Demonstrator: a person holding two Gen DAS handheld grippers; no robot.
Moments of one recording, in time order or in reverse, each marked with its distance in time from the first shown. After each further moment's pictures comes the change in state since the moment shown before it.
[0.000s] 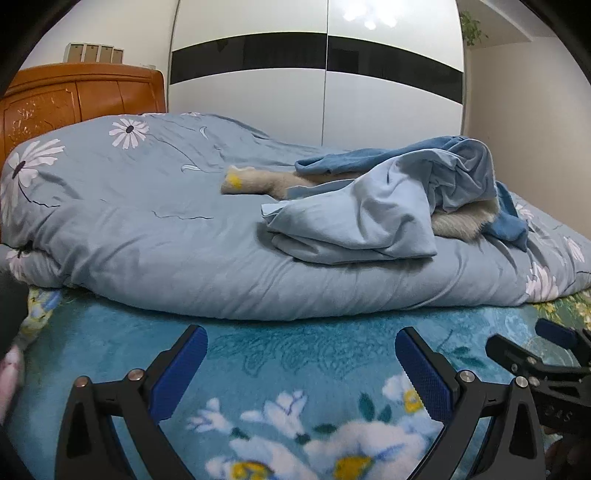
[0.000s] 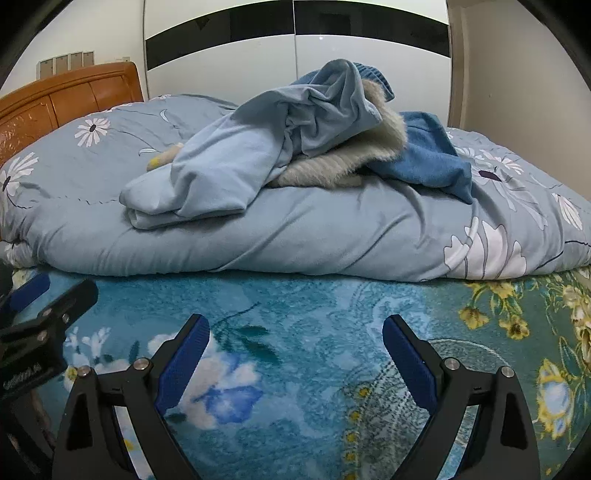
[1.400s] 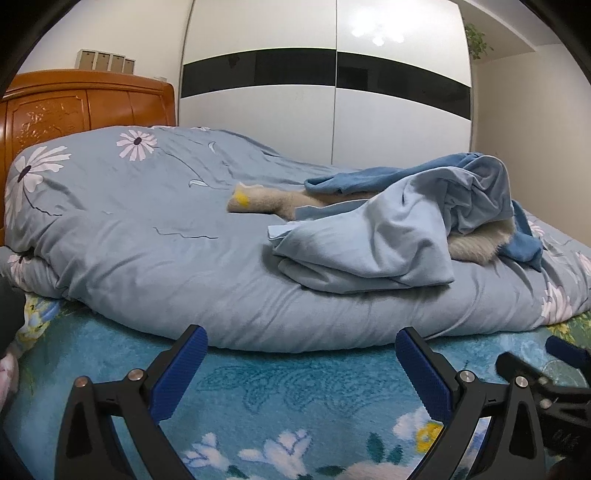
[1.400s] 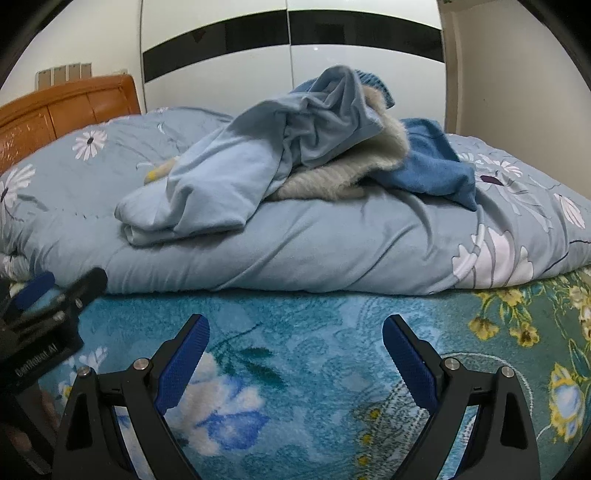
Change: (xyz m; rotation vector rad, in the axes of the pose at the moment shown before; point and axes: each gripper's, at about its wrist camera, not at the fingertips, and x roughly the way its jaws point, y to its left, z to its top) left arm 0.015 0.003 0.014 -0.016 -0.038 0.020; right arm -0.002 -0.001 0.010 0.039 -0.066 0.016
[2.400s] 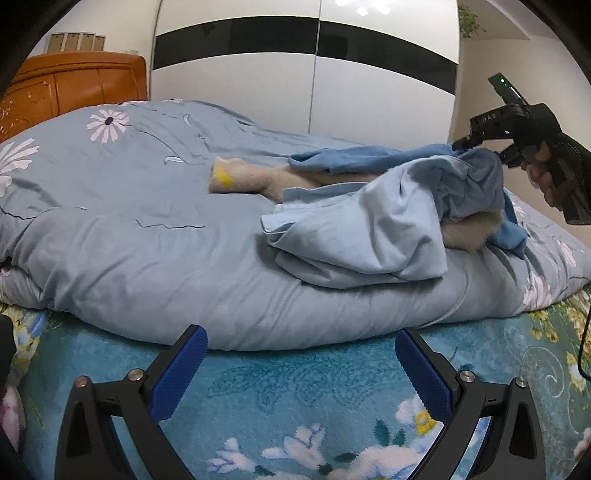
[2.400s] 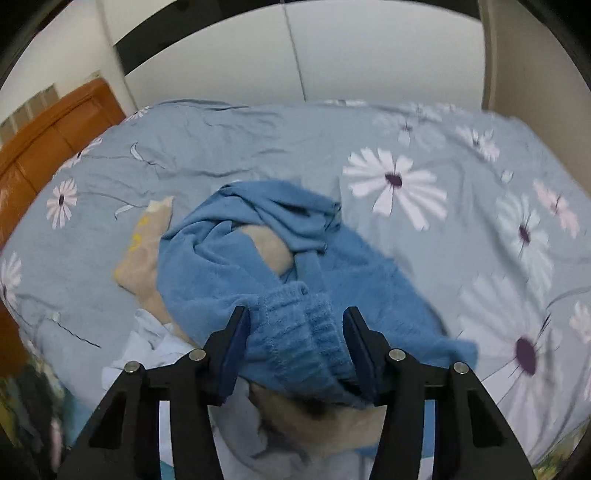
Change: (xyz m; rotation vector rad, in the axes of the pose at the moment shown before) left arm 0.009 0.025 0.030 0.013 0.161 -0.108; right arm 0.137 -0.078 0.264 0.060 0.299 0.138
